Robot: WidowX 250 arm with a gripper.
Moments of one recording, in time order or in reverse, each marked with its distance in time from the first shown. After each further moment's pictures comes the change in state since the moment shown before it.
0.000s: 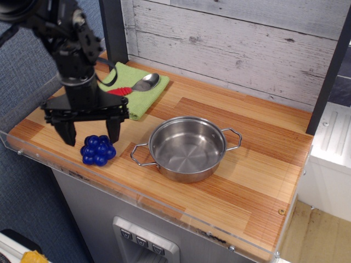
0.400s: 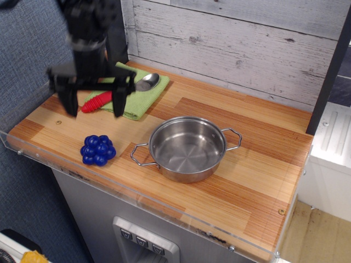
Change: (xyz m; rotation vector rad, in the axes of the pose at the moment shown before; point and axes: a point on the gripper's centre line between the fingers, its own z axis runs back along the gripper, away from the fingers) arm 0.020 -0.009 0.037 0.087 0.008 -0.032
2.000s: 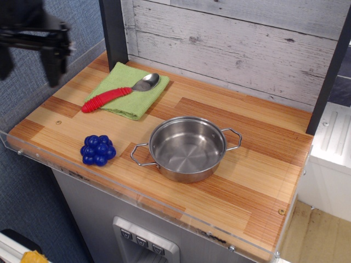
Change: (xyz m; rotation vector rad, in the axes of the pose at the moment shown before) arm -0.031 0.067 0.078 -0.022 -0.060 -0.167
